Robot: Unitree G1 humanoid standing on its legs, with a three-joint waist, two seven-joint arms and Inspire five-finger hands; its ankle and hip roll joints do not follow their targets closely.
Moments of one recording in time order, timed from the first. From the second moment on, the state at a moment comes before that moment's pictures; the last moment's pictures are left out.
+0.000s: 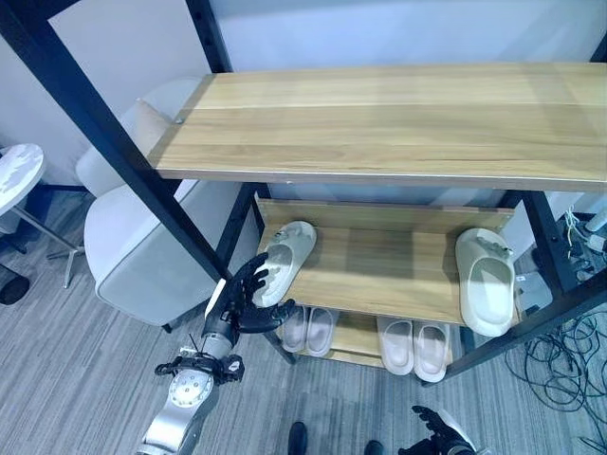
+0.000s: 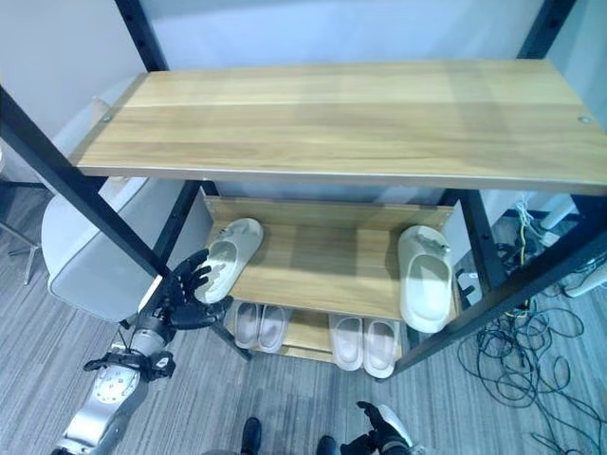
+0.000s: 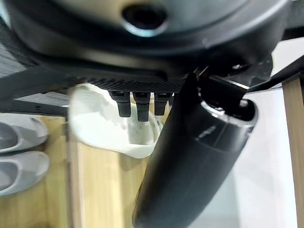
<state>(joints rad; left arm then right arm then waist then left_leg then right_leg) 0.07 0.40 -0.25 0.03 -0.35 -0.16 0.11 0.07 -0.36 0.30 1.01 -0.22 -0.11 -0.16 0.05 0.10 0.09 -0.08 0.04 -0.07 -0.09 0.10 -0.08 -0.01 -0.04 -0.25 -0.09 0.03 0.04</state>
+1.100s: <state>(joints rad) -0.12 0.46 -0.25 0.12 0.02 -0.17 0.25 0.03 -0.36 0.32 1.01 -0.22 -0.12 -0.16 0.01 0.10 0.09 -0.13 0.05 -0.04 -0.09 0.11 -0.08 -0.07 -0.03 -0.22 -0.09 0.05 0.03</state>
